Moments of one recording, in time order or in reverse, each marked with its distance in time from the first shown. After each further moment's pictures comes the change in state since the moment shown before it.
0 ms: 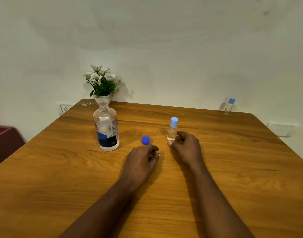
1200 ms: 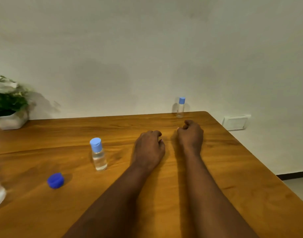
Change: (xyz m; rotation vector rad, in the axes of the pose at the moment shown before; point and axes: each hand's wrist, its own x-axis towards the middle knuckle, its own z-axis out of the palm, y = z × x) left_hand 0.153 0.125 0.175 0.053 -0.069 0.141; right_hand 0.142 0.126 -0.106 0.055 0.506 0.281
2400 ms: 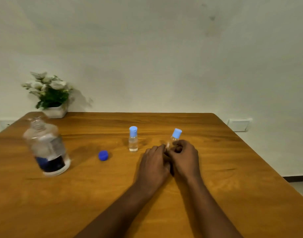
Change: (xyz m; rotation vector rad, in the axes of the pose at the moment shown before) left_hand -0.106 -0.015 -0.059 -0.103 -0.058 0.006; right_hand -0.141 -0.022 -0.034 0.113 -0.286 -0.138
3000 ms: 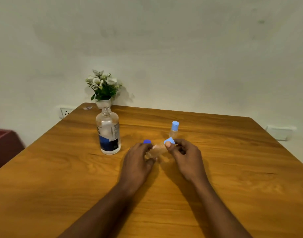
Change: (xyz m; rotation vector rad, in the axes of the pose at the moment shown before) left_hand -0.082 -0.092 -0.110 0.031 0.268 -0.118; right_hand -0.086 -0.076 0.052 0.227 -0.268 -0.182
